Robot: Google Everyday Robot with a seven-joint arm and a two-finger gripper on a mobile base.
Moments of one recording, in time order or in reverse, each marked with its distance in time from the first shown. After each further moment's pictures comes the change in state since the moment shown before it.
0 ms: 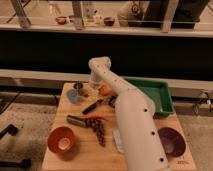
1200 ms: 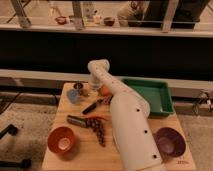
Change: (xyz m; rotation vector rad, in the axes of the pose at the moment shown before) arm 0.005 -0.003 0.024 -0.020 0.013 0.030
